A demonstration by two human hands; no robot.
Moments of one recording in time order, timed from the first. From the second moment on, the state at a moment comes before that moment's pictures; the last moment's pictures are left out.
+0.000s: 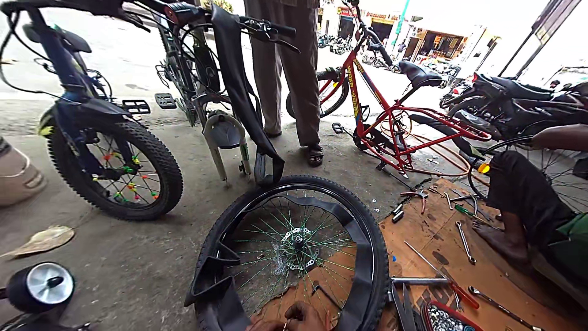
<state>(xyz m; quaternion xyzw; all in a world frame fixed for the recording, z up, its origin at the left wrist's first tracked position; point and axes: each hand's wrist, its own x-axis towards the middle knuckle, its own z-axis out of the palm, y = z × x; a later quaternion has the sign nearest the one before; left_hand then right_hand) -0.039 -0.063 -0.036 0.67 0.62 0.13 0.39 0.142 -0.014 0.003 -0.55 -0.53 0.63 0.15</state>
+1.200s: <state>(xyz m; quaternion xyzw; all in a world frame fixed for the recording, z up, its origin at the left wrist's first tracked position) -0.046 -0.045 -0.049 0.52 0.59 0.26 0.56 0.142 -0.034 -0.039 -0.59 -0.49 0.59 0.26</state>
